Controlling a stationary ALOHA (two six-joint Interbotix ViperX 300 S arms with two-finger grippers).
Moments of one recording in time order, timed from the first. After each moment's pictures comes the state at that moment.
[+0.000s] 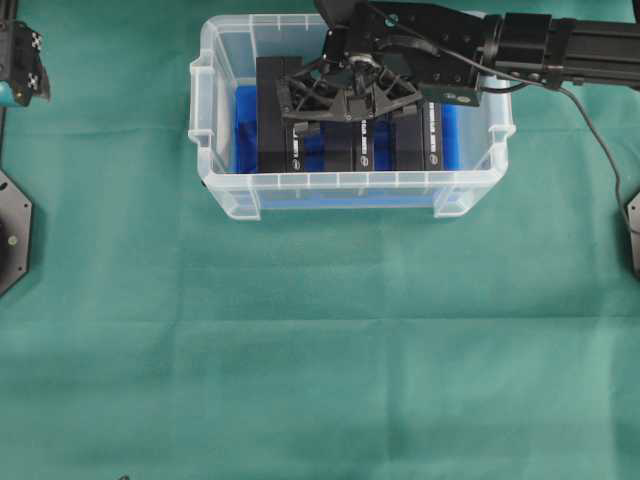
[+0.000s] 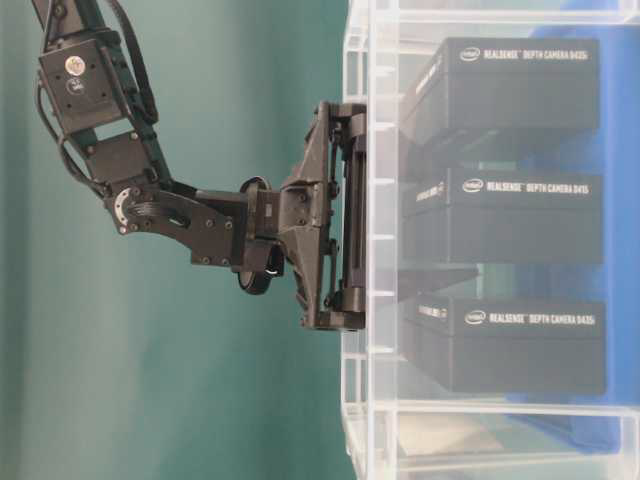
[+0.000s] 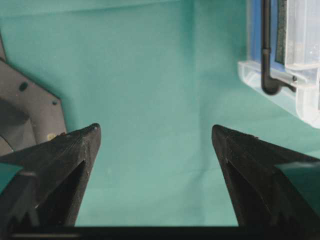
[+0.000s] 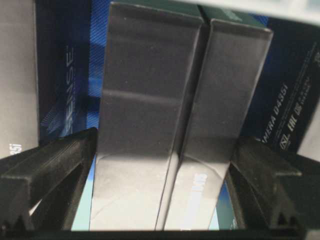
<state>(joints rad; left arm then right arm) 0.31 -0.67 0.44 0.16 1.49 -1.20 -0.27 0.36 -0.09 -0.06 1.14 1.33</state>
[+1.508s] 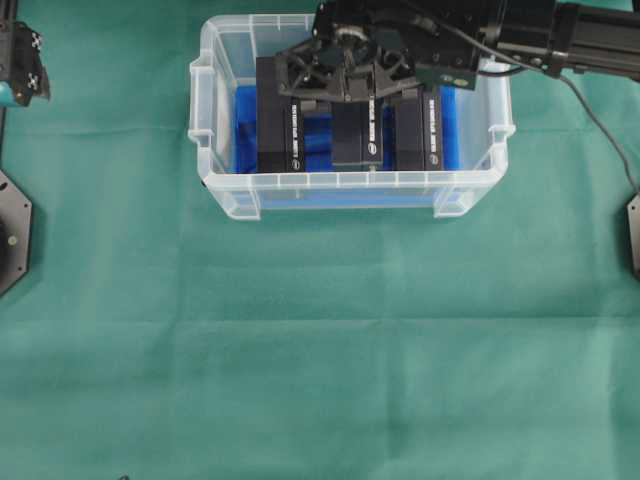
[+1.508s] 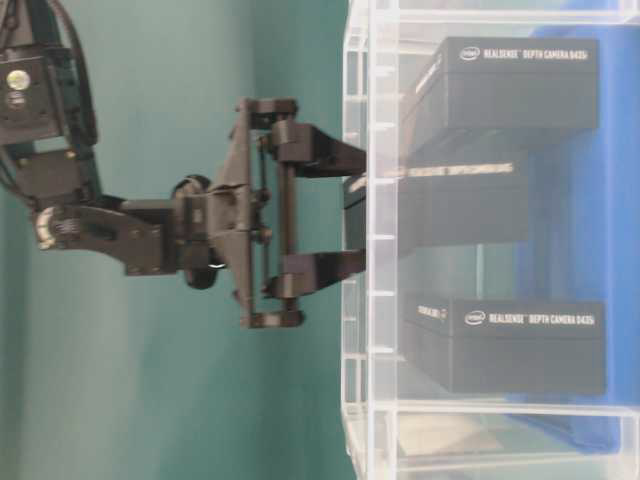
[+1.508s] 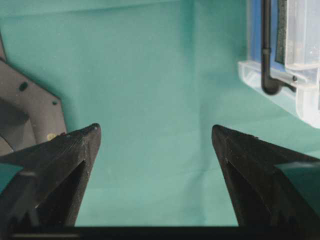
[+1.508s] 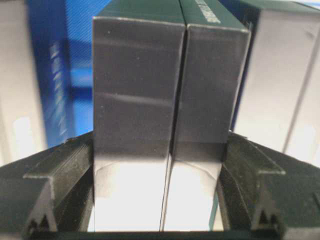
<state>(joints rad) 0.31 -0.67 0.44 0.16 1.49 -1.20 -0.26 0.35 -0.27 -0.10 1.42 1.40</state>
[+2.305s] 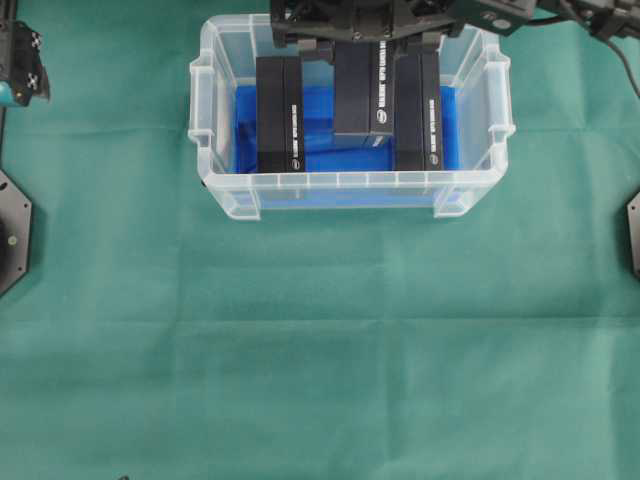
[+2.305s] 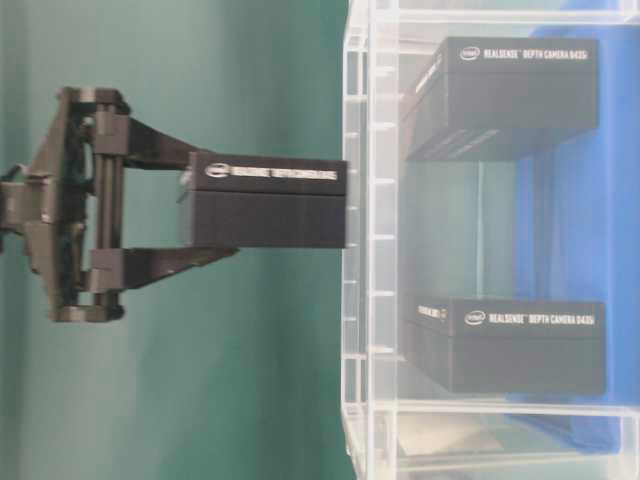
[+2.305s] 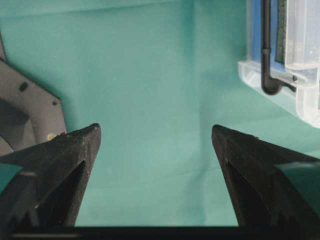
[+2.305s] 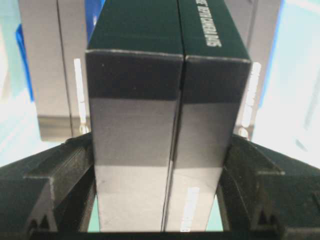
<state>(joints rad) 0.31 -0.67 0.44 0.16 1.49 -1.20 -0.26 0.33 -0.61 -0.10 1.74 1.40</state>
